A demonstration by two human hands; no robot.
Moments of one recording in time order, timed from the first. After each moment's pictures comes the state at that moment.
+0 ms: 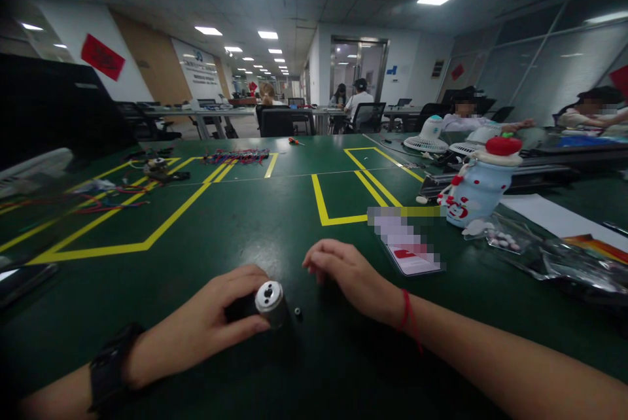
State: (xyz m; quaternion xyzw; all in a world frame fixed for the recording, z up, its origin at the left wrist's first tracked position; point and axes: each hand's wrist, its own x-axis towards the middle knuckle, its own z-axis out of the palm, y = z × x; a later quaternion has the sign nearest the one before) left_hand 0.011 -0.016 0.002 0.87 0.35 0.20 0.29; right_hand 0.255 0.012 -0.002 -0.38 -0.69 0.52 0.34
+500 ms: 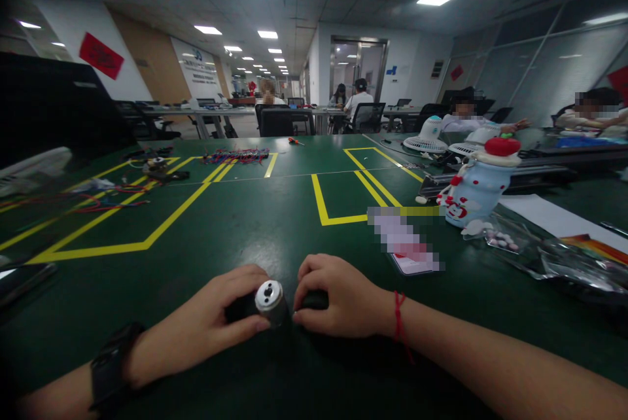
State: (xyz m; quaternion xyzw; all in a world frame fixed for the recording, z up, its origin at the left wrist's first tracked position) left_hand 0.009 -0.018 0.003 0.87 0.35 0.20 0.28; right_hand 0.250 0.002 0.000 -0.30 -0.87 0.32 0.23
